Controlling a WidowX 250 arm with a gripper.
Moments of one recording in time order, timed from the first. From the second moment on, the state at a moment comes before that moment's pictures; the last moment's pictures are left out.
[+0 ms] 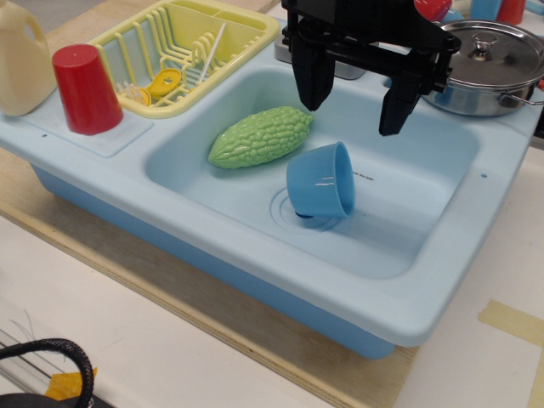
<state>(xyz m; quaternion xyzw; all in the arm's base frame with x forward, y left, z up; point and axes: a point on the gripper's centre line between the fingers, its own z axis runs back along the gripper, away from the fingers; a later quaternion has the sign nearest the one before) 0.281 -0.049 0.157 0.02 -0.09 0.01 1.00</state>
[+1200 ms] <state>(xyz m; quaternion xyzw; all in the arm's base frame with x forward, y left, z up) 0.288 -0.041 0.106 0.12 0.05 0.10 0.99</state>
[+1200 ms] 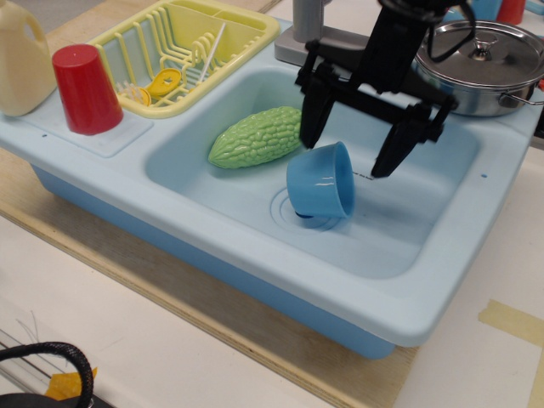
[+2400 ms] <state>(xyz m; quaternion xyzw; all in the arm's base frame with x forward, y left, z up) 0.291 -0.009 0.075 0.10 0.00 0.14 0.99</state>
